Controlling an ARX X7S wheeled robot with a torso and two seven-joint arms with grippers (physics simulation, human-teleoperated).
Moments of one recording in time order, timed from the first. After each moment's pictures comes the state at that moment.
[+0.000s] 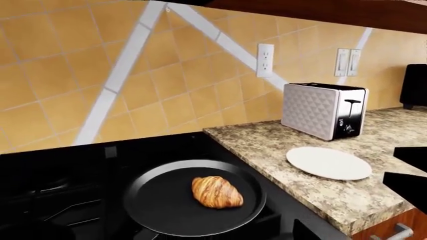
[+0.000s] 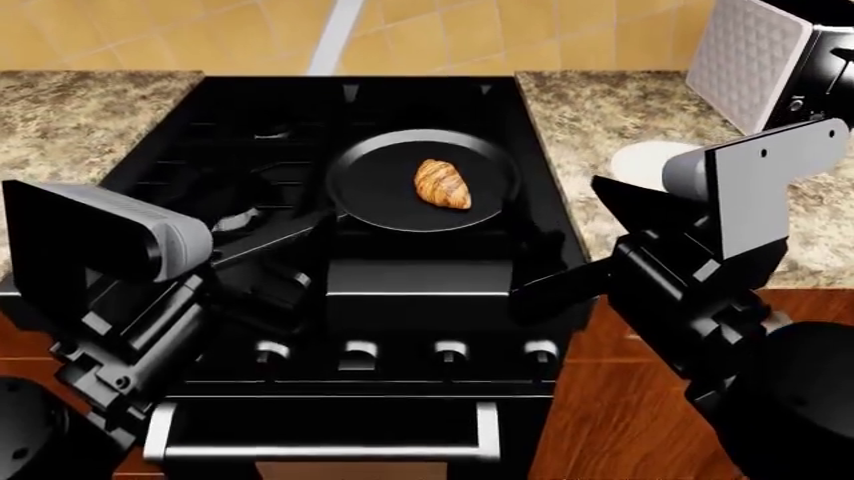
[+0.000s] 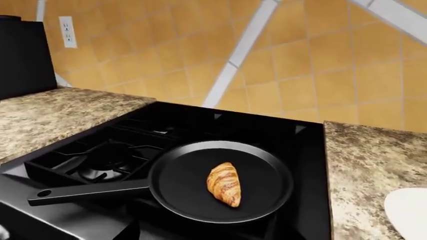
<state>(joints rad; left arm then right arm) -0.58 -0.67 -0.02 0.79 -1.37 -0.94 -0.51 0.86 0.81 -0.37 -0.67 1.54 0.78 0.72</state>
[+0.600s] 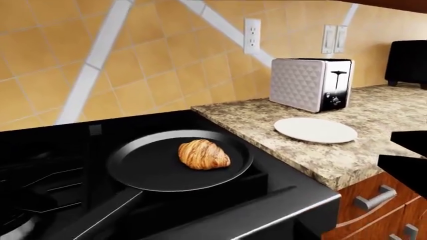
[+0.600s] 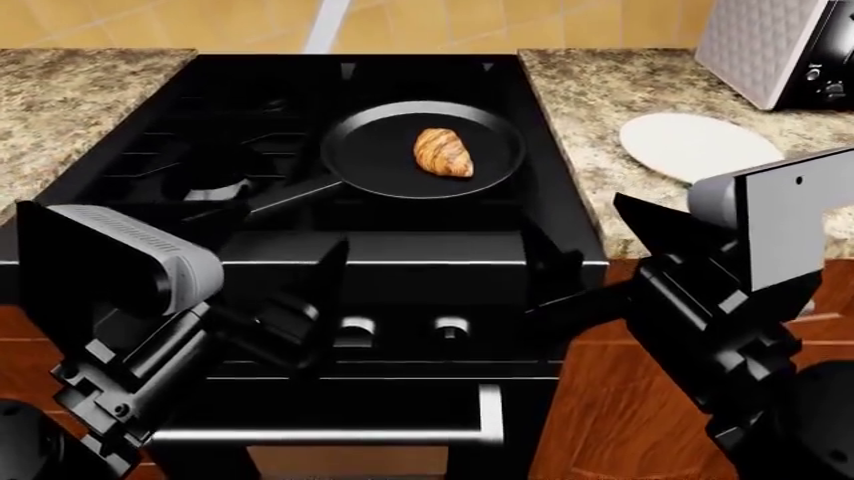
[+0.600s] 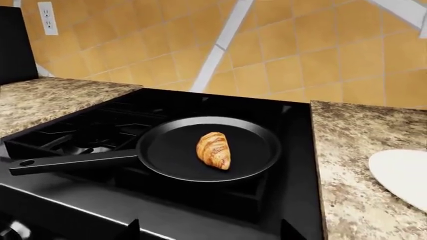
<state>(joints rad) -0.56 -0.71 -0.02 0.83 -1.44 -0.94 -0.51 0.81 0.87 -0.33 -0.76 1.62 0.75 0.84</state>
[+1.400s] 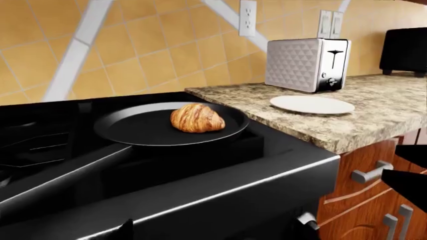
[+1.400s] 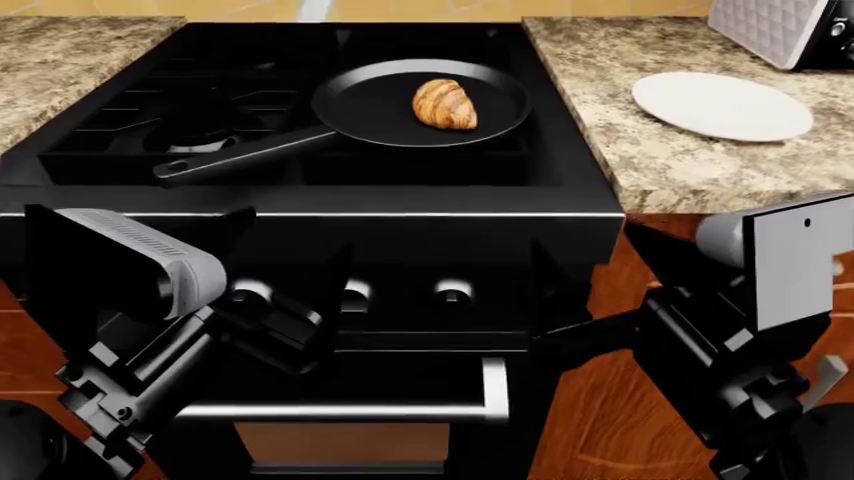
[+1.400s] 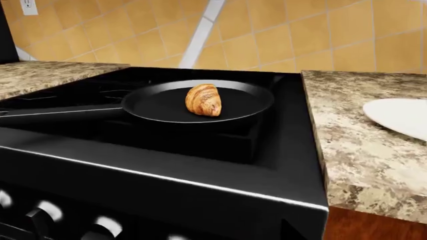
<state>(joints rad) -0.55 -0.71 -0.01 0.83 -1.44 -0.93 -0.50 0.69 0.90 -0.31 -0.83 1.60 0.70 0.88</state>
